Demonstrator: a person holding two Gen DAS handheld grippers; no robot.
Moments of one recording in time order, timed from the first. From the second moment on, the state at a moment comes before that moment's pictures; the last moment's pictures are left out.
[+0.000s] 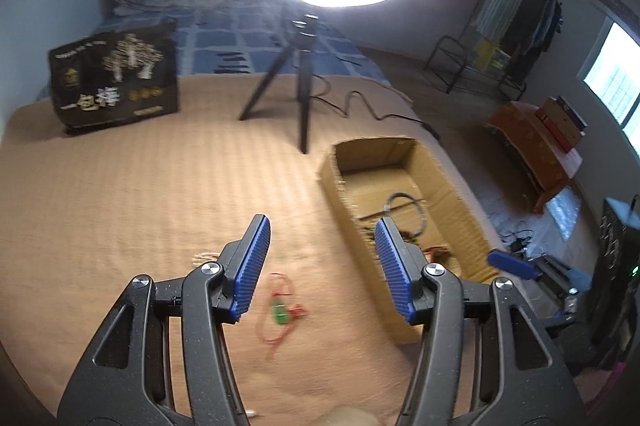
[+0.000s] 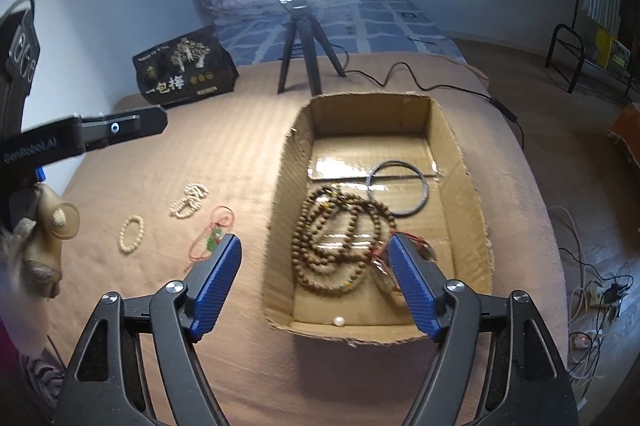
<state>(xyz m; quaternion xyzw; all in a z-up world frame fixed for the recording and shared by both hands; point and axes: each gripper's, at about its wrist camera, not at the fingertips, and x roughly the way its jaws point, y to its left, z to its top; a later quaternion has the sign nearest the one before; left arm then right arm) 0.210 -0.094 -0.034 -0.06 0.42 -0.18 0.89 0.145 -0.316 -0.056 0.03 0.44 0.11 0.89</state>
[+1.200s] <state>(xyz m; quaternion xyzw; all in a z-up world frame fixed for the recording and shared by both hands) 0.195 0.074 -0.142 -0.09 0.56 -0.06 0.82 0.195 -0.200 -0.110 0.04 0.52 0.21 0.83</state>
